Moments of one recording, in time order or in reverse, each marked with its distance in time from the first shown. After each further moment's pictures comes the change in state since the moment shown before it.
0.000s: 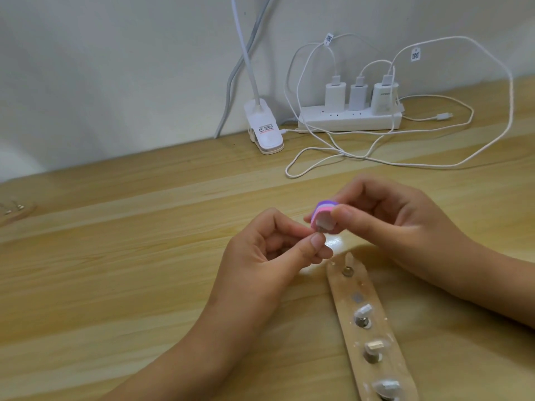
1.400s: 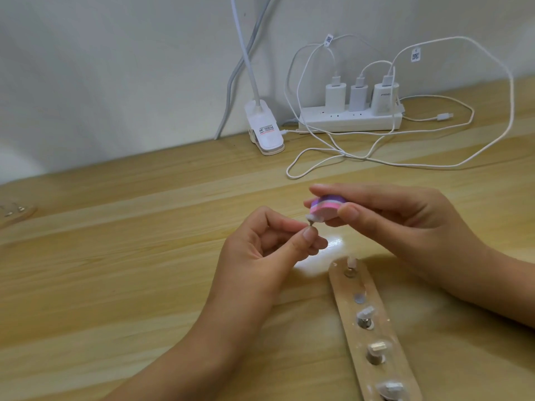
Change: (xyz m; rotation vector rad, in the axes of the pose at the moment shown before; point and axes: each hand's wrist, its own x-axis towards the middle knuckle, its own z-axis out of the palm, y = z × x) left_hand 0.003 -0.002 -0.003 -0.044 0.047 -0.009; right_hand 0.000 0.006 -0.004 -0.194 -0.018 -0.092
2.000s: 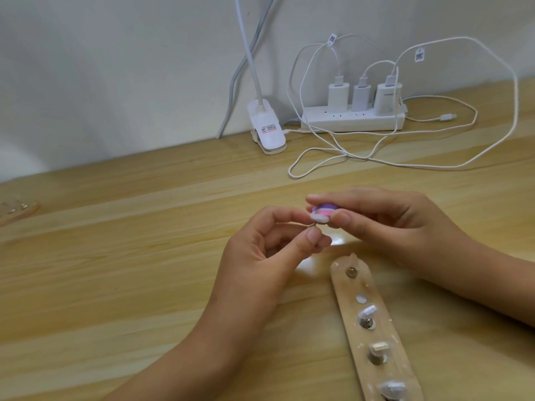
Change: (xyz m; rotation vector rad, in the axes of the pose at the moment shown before) left_hand -0.001 0.000 0.000 0.004 -0.036 0.025; right_hand 0.002 0.001 -0.001 -0.070 -0.025 0.010
